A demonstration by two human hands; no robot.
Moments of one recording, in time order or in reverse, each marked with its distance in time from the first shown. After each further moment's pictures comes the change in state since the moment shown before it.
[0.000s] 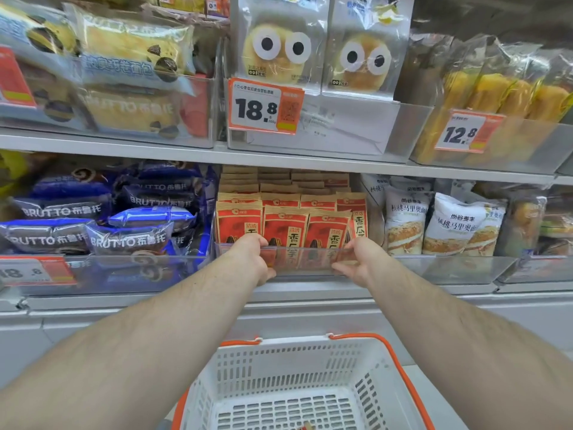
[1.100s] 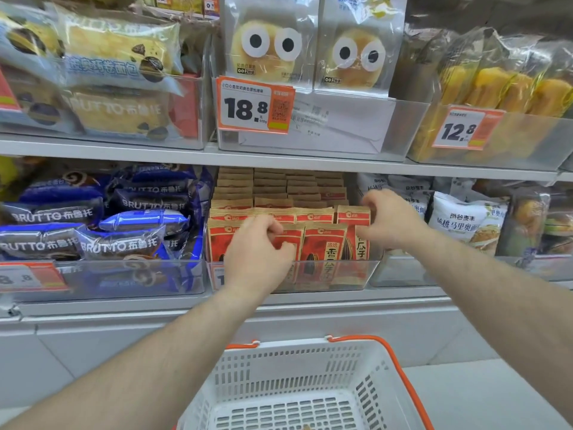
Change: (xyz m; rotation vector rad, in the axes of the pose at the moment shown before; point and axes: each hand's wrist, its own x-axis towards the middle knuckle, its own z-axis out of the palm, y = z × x) left_hand -0.035 -0.025 -0.011 1.010 0.061 1.141; right_hand -0.021 -0.076 -0.032 -1.543 0.173 -0.913
